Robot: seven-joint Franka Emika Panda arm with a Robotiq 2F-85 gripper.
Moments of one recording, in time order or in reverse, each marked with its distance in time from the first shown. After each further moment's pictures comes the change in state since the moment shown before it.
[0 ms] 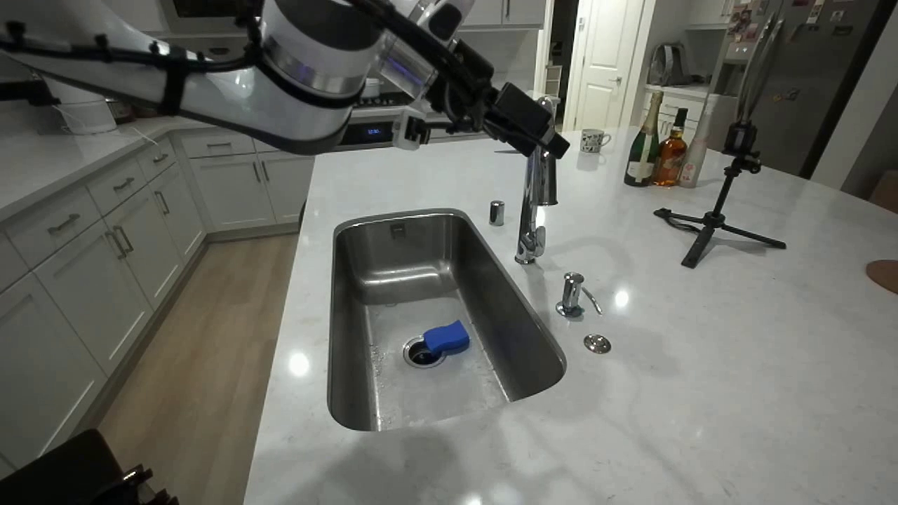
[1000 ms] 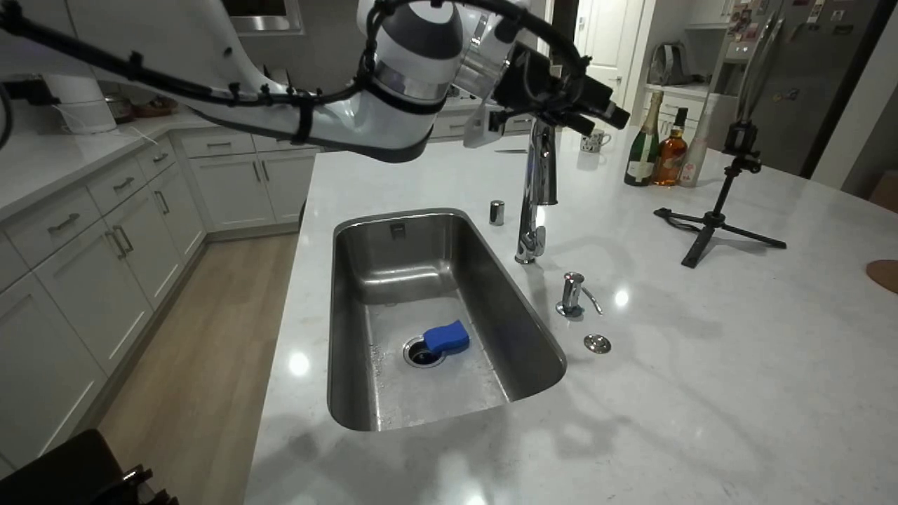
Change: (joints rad) arm -0.004 0.362 -0.031 0.471 -0.076 -0.006 0.027
